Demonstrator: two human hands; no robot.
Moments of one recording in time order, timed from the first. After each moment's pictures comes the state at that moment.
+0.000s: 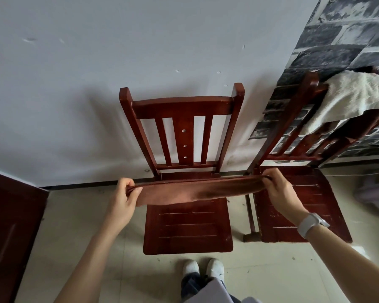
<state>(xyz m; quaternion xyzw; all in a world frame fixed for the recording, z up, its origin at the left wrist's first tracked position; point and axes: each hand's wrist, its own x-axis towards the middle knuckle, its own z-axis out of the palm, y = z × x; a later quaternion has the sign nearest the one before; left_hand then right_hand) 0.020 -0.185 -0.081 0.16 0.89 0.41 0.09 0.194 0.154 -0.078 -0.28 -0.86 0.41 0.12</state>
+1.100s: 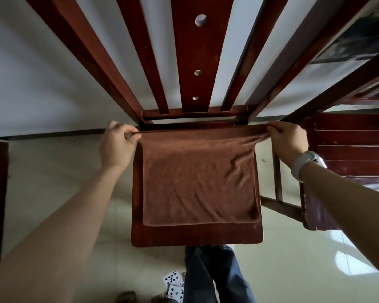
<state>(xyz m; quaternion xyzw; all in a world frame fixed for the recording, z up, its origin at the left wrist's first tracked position) -0.128 -0.132 -0.351 0.13 0.96 0.24 0.07 0.048 0.188 -0.345 -0.44 -0.86 0.28 0.04</state>
